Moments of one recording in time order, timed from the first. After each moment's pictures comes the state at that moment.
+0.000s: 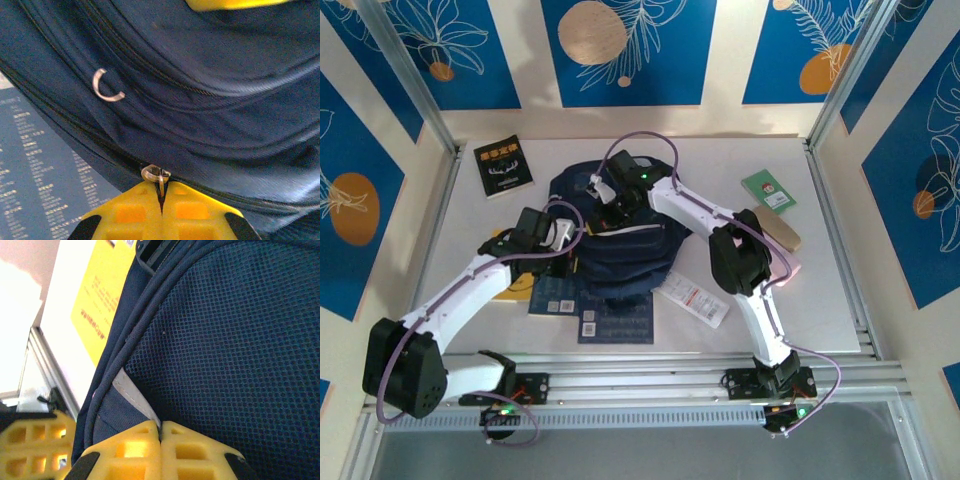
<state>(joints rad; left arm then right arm) -0.40 1.22 0.84 -0.65 0.20 -0.20 0.68 2.21 1.94 -0.80 -0.62 0.30</state>
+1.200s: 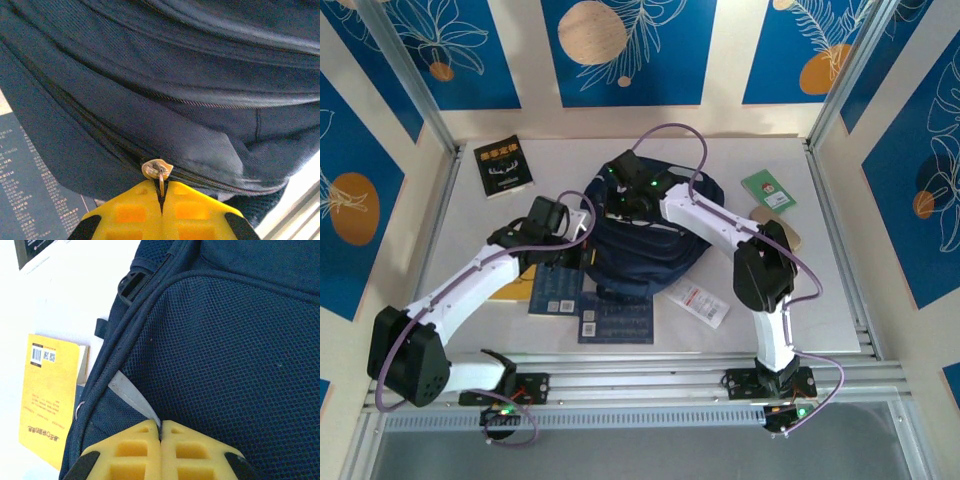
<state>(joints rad) -0.48 1.29 0.96 -0.64 0.29 -0.24 0.73 2.01 1.79 -0.71 -0.06 0.73</state>
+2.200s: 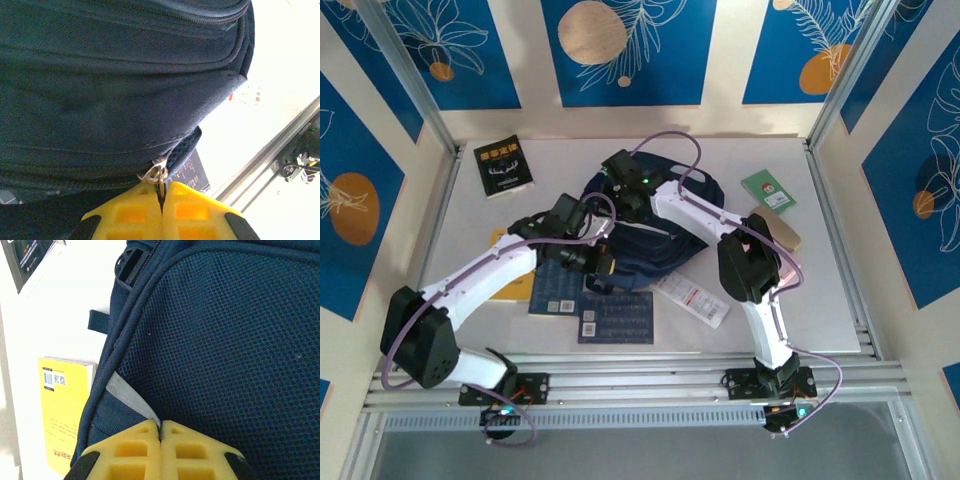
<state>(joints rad) -0.60 1.40 1.08 -0.75 0.40 -0.33 0.71 2.13 1.87 -0.68 -0.13 0.91</state>
